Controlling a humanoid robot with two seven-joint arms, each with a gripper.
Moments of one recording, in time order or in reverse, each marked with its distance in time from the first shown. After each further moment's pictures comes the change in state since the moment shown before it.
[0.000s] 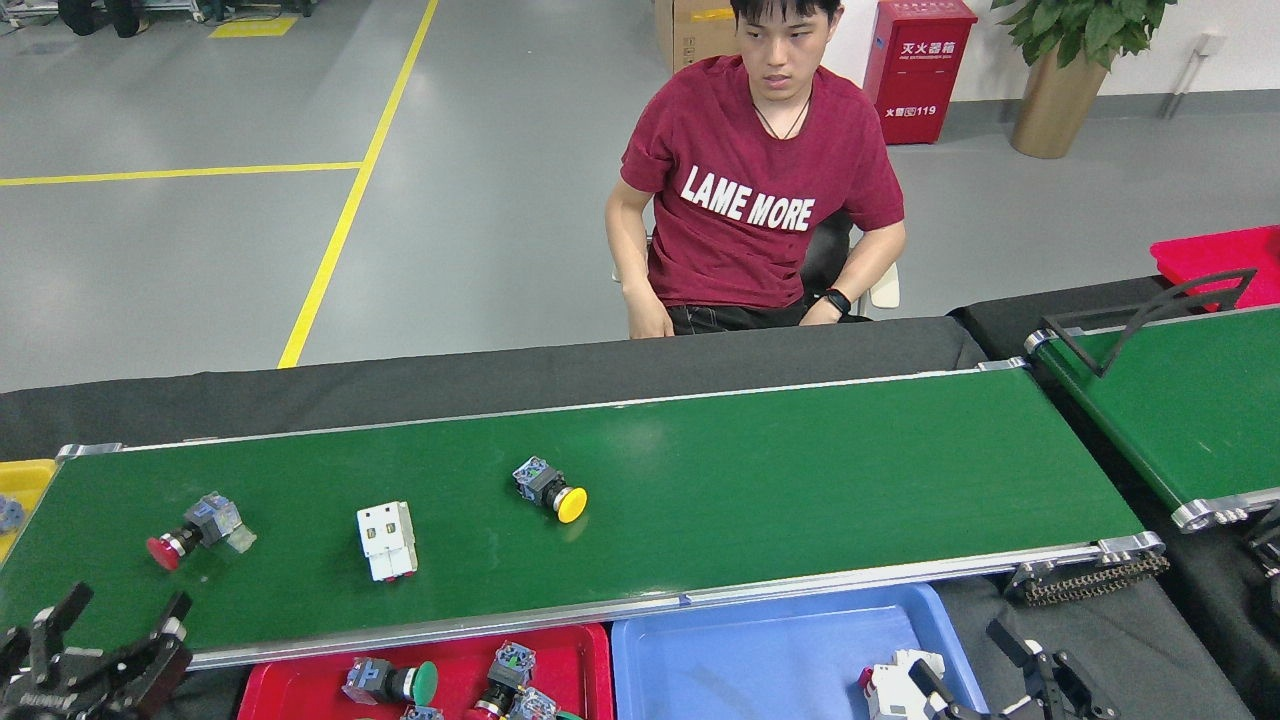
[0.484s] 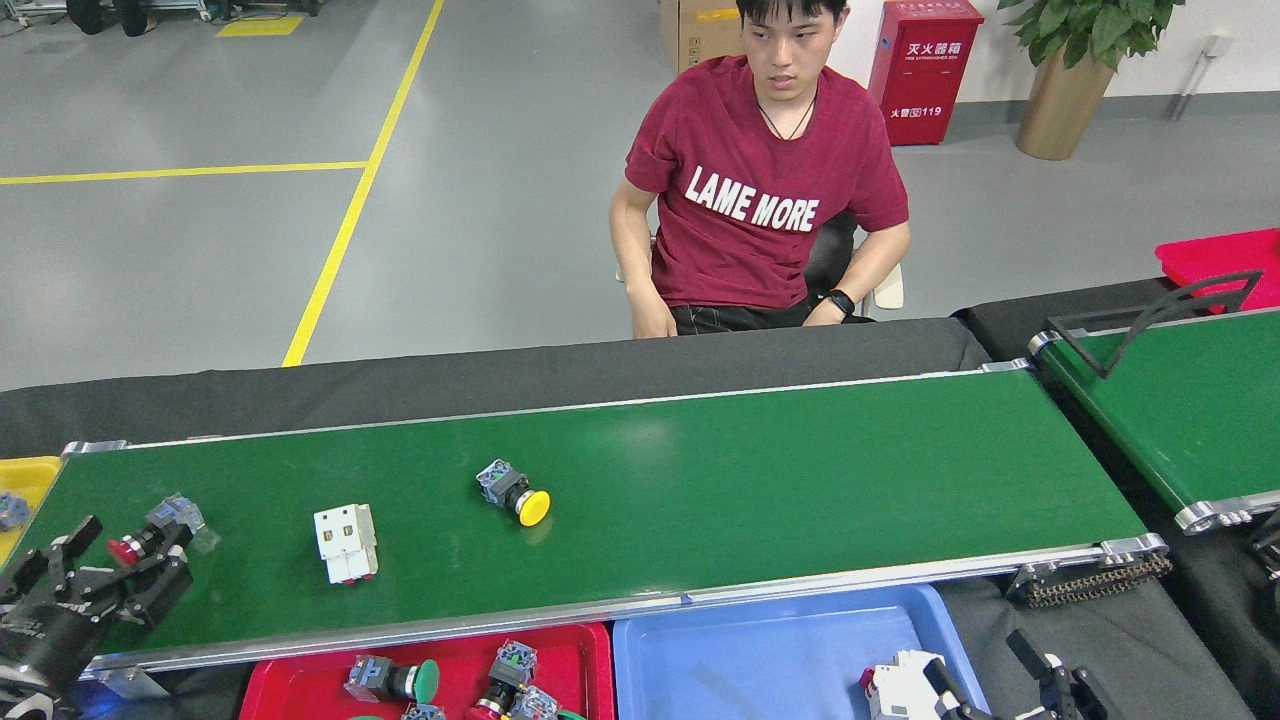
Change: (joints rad) left arm -0.306 0.106 -0.296 0.441 -0.002 0.085 0.178; right arm -0.100 0.090 -0.012 -0.001 0.002 0.151 -0.012
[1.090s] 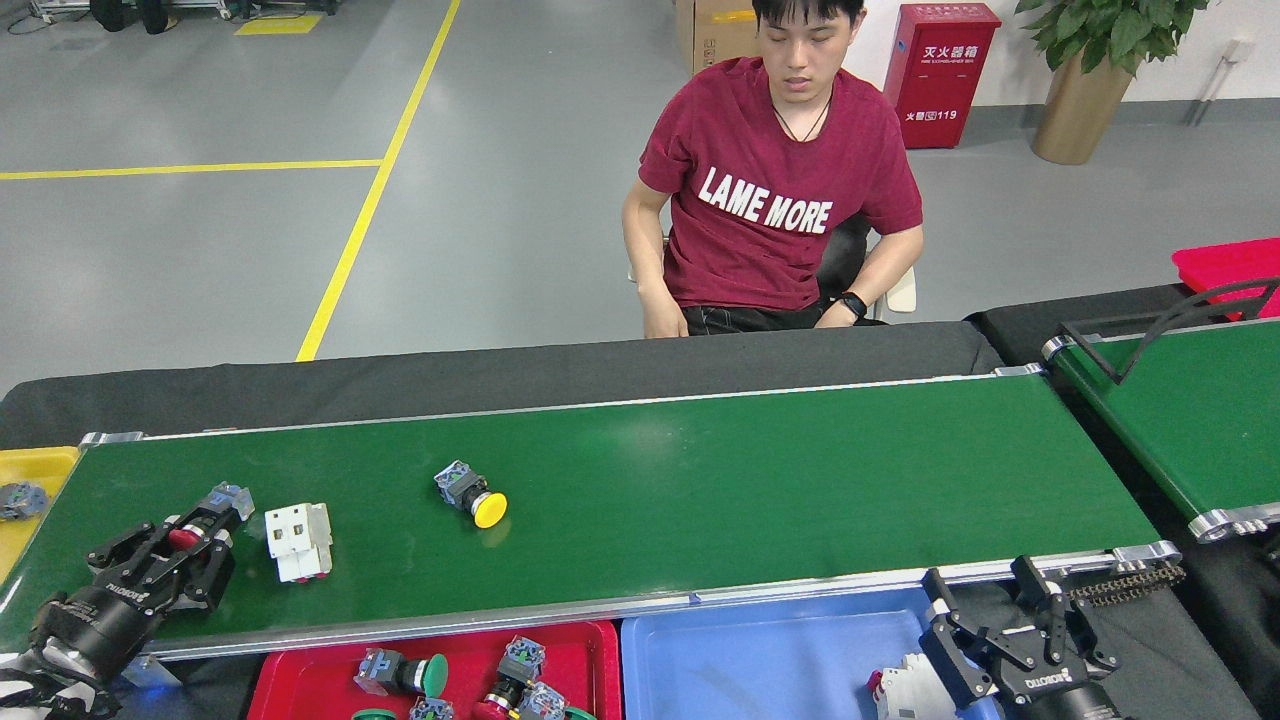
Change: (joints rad) left arm 0.084 0.018 -0.145 -0.142 0.026 -0.133 0.102; right arm -0.072 0.005 0.074 0.007 0.027 0.129 0.056
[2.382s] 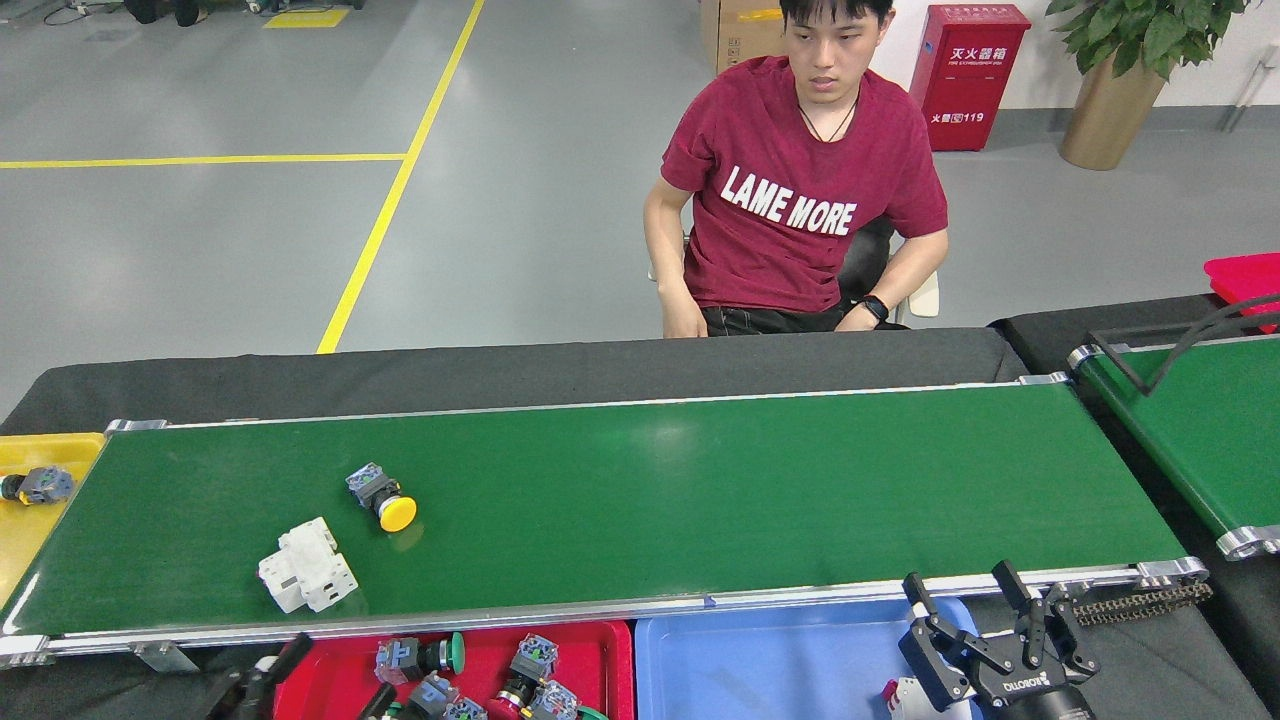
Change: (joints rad) left arm 0.738 -0.447 0.334 -0.994 0.005 0.245 -0.248; right arm -0.003 0.013 0.006 0.000 0.005 0.017 0.003
